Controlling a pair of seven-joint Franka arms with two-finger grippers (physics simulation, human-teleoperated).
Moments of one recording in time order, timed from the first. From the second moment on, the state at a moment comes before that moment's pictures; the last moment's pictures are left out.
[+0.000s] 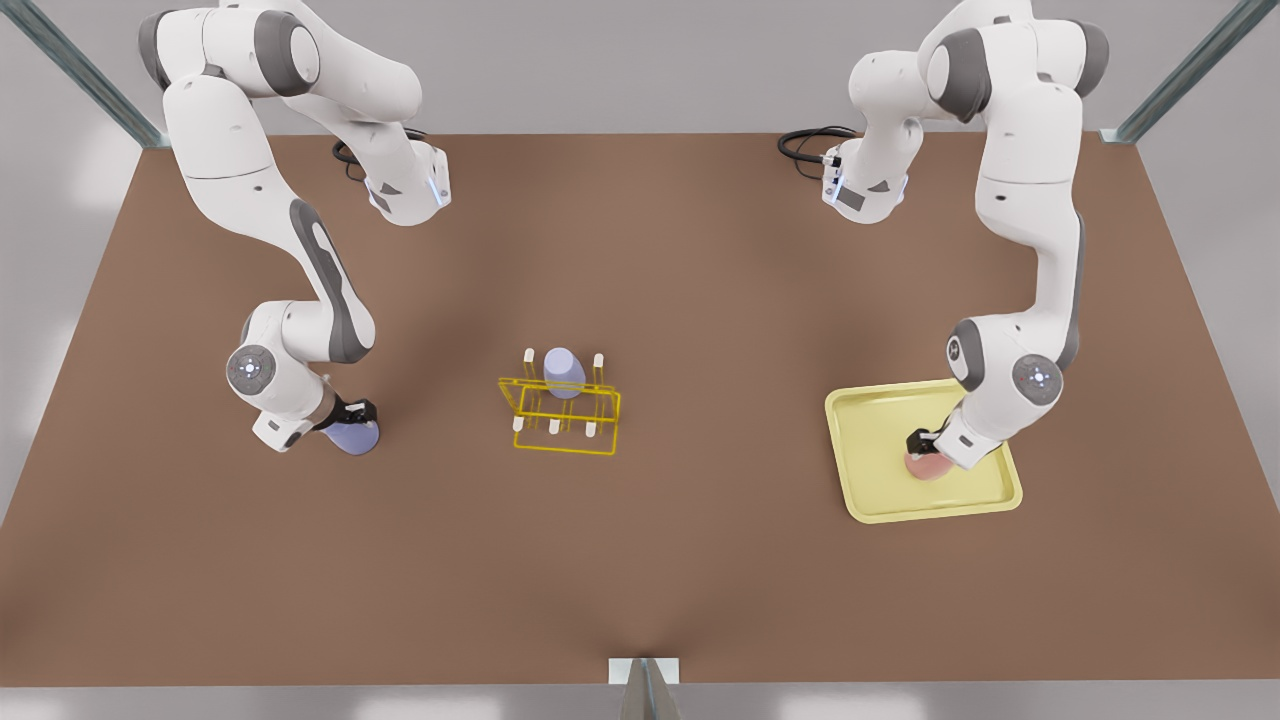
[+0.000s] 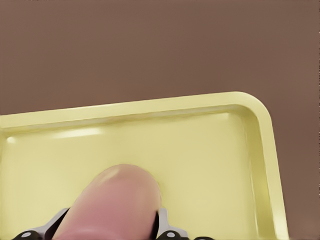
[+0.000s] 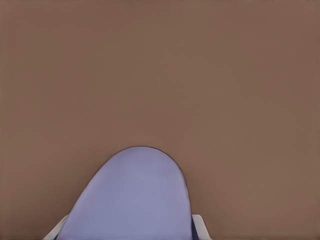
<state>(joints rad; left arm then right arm) -0.11 0.48 0.14 -1.98 -0.12 2.52 0.13 -0.11 0.42 0.07 -2.14 -0.07 2.50 -0.16</state>
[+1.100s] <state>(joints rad) -0.72 0.81 0.08 -1.04 -0.15 1.99 -0.59 -0.10 0.35 0.41 -1.90 -0.03 2.38 -0.17</state>
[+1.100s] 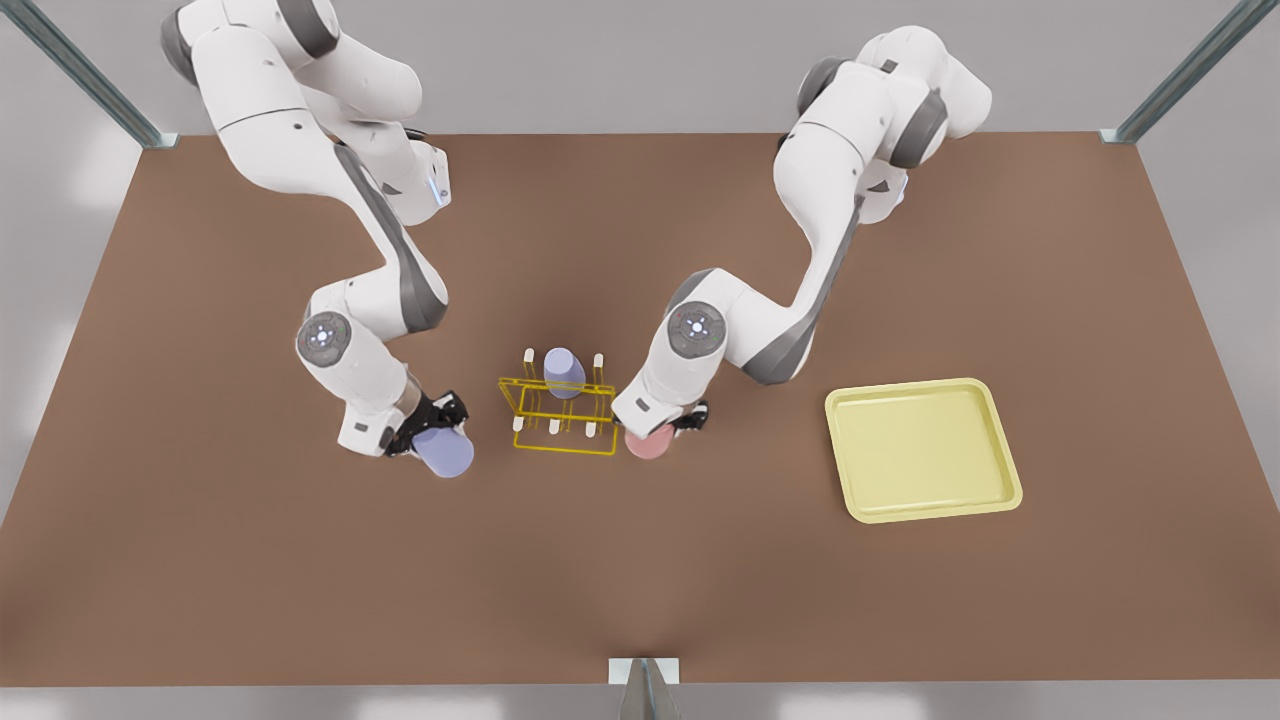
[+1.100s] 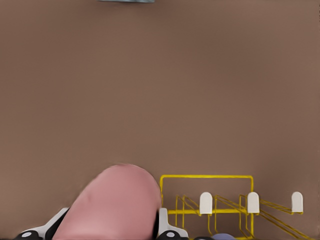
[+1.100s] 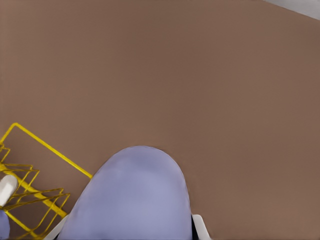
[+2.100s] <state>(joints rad) -0.31 0.25 -0.03 -1.34 0.11 1.43 -0.56 -0.07 0.42 0.53 -1.78 0.00 2.19 -0.19</state>
